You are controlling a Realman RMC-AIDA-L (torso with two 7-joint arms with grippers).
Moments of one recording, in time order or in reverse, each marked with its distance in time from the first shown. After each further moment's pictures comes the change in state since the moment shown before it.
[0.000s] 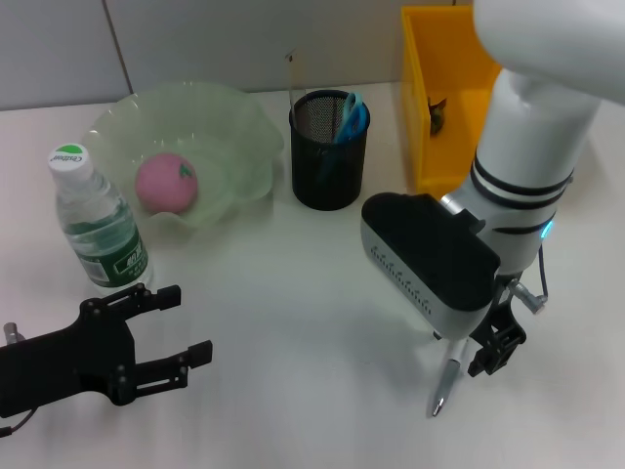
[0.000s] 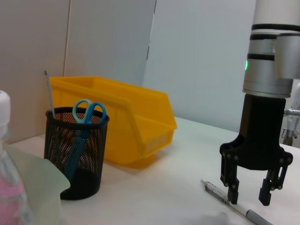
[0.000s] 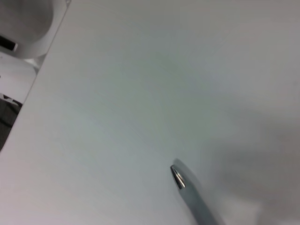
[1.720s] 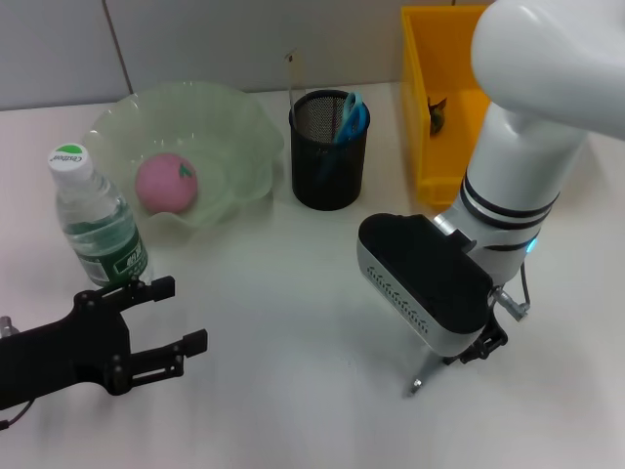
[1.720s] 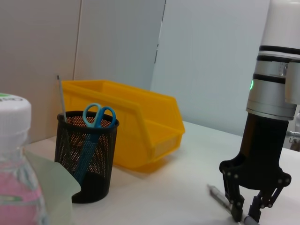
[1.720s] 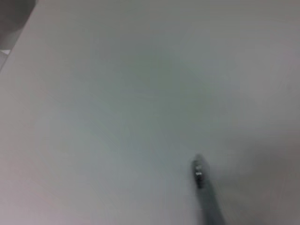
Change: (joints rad) left arm -0.003 0.000 -0.020 0.004 -0.004 -0.004 -0.015; right arm -0.036 0.000 -0.055 0.021 0.020 0.124 -0.037
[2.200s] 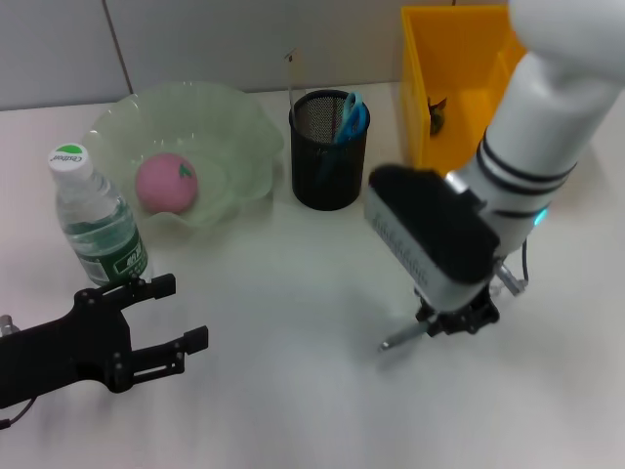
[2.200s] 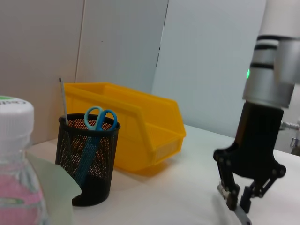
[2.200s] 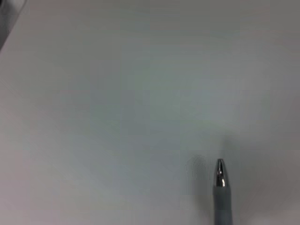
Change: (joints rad) left arm -0.001 -0.003 -0.007 0.000 -0.001 0.003 -0.006; right arm 0.000 -0.007 0.177 -0.047 0.006 -0.043 0.000
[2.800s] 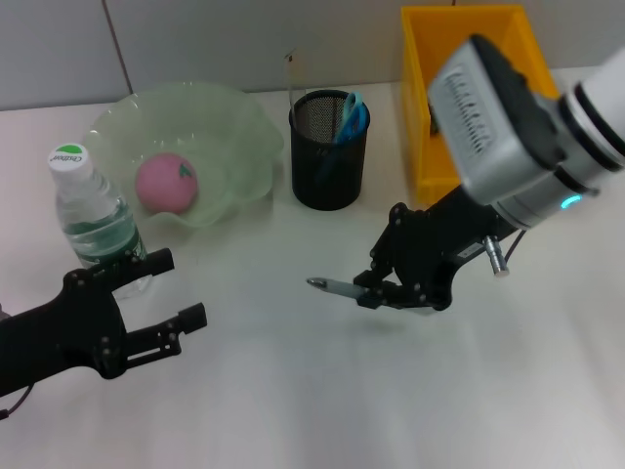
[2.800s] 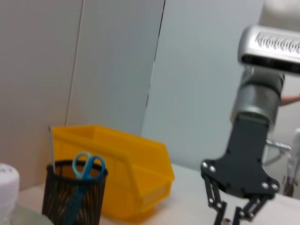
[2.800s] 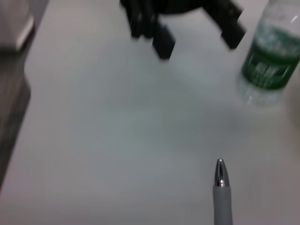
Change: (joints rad) left arm 0.008 0.001 -0.001 -0.002 -0.078 0.080 0.006; right arm -0.169 -0.002 0.347 -0.073 0.336 -0.028 0.040
